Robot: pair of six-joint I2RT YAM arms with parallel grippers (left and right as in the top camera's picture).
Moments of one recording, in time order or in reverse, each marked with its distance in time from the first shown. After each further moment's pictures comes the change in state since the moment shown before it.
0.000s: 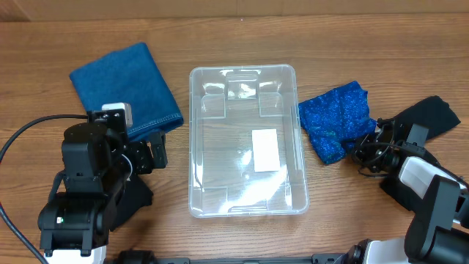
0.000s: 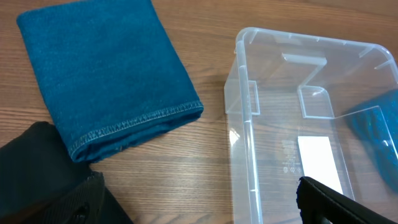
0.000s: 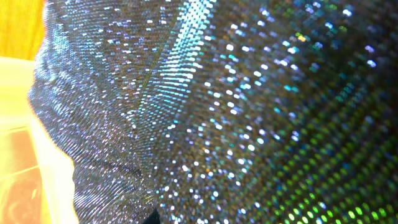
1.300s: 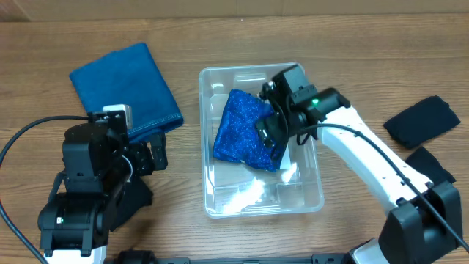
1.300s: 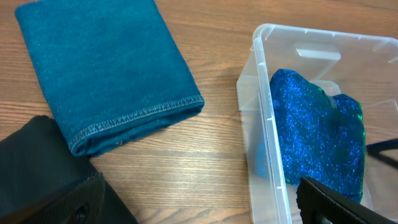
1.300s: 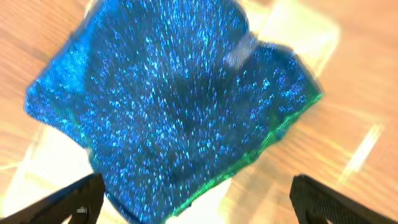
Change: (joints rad) left arm 0.000 0.000 0.000 -0.019 0.000 0.000; right arm 0.855 0.045 0.692 -0.749 0.570 -0.346
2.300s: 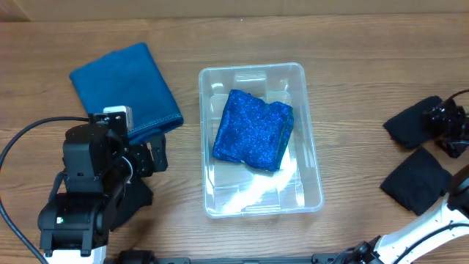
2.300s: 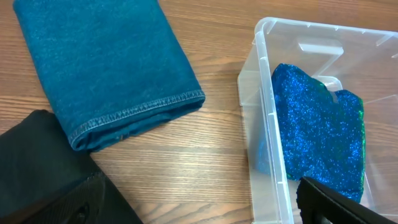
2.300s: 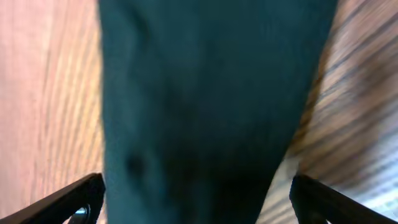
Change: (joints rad) left arm 0.000 0.000 0.000 -0.019 0.000 0.000; right arm -1.263 0.475 0.251 0.043 -0.364 0.235
